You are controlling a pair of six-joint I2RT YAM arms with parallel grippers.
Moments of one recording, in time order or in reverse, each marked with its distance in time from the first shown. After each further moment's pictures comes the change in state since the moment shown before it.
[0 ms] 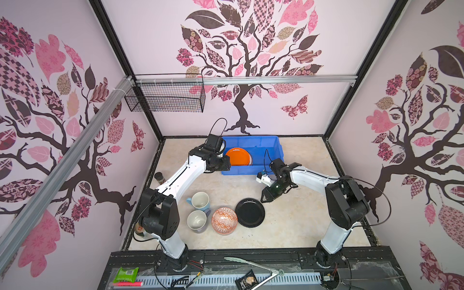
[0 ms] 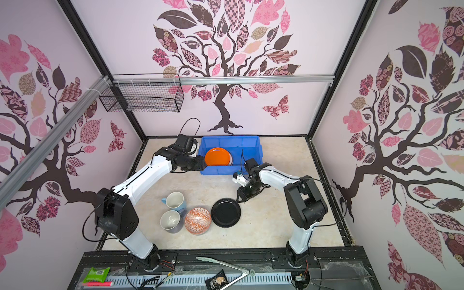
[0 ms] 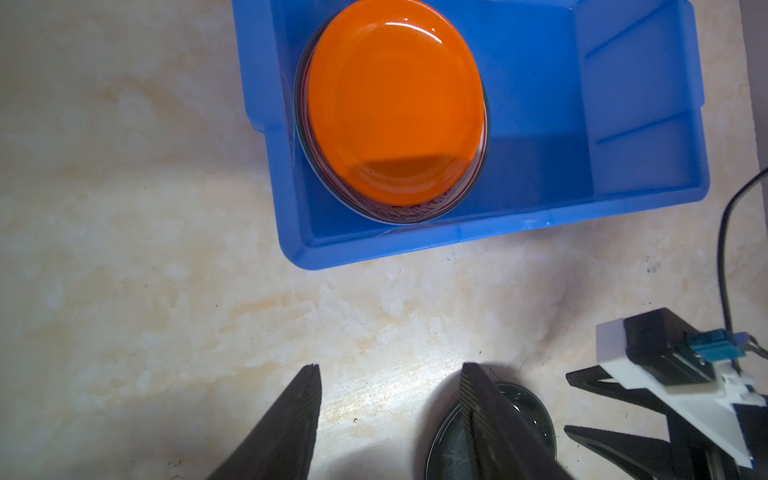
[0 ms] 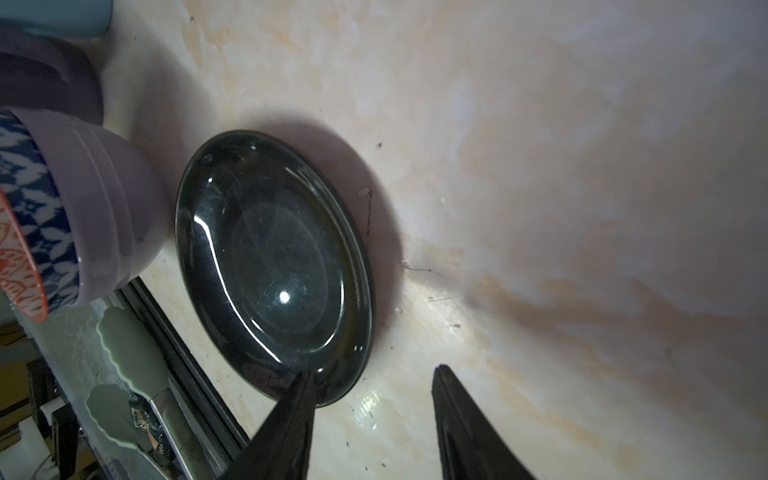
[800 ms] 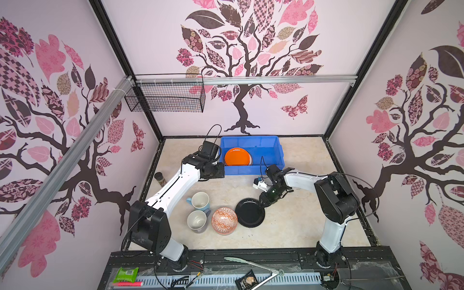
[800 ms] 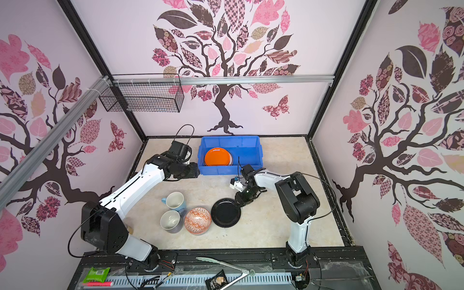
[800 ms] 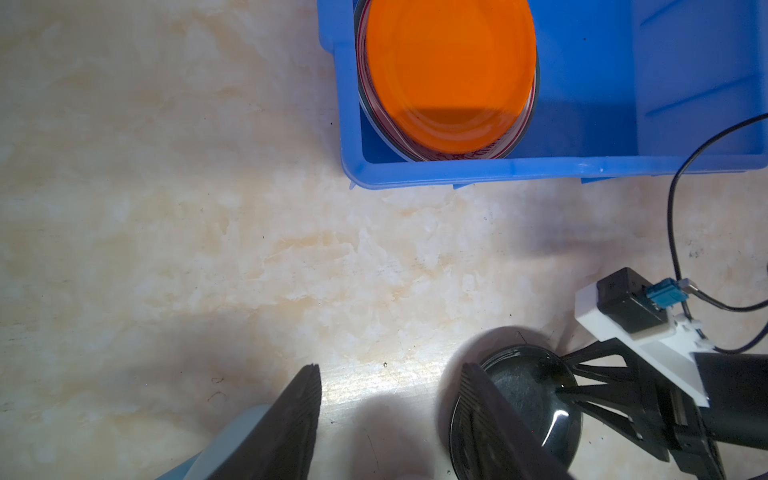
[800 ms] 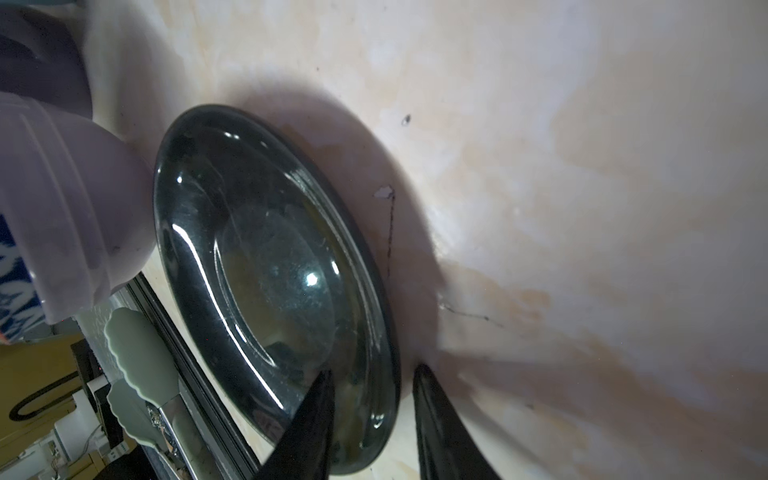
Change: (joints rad) left arm 0.000 -0.135 -0.134 -0.034 -0.067 -0.030; right arm 0.036 0.095 -0.036 0.086 -0.064 0.051
